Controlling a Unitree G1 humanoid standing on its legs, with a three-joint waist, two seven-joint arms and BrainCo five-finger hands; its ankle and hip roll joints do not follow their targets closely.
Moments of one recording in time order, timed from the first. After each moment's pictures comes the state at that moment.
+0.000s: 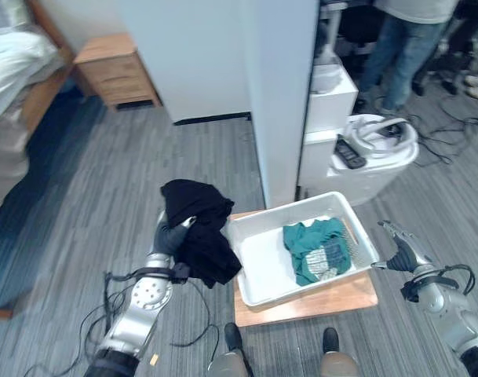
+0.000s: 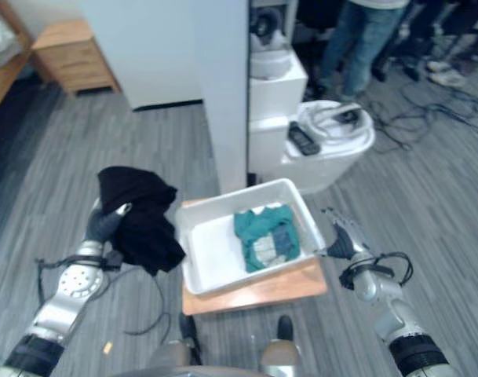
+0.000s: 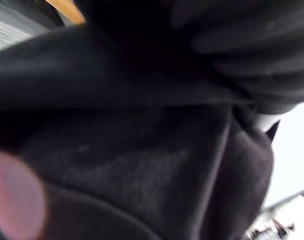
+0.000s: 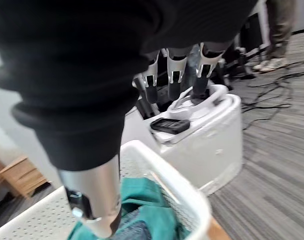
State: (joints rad) left arm -0.07 0.50 -0.22 0.11 -0.01 -0.19 0.18; right arm 0.00 -0.67 0.18 0.29 -0.51 -0.07 -0.21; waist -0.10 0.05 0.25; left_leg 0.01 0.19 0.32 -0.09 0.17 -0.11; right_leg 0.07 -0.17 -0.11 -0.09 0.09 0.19
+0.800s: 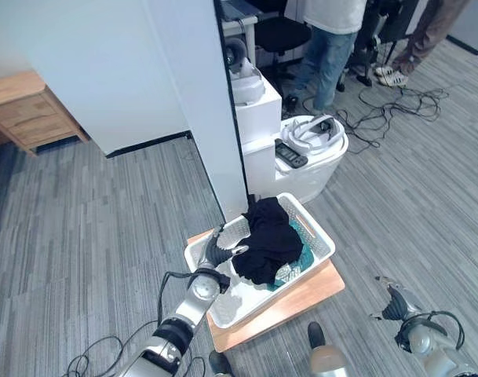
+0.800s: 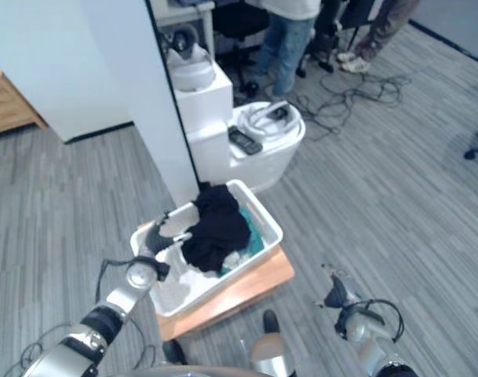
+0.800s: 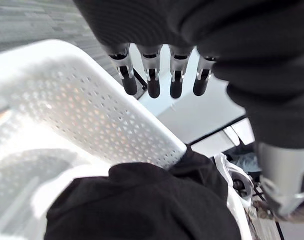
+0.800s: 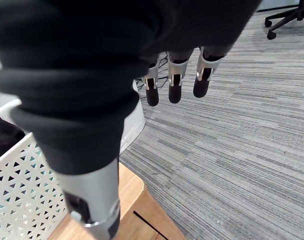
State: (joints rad) left arm -0.24 0.28 -0.32 0.68 0.03 -0.10 0.24; right arm 0.06 -0.56 0.29 0.61 -0.49 -0.03 -0.22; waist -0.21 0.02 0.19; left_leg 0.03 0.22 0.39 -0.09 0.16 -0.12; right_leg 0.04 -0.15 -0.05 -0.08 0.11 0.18
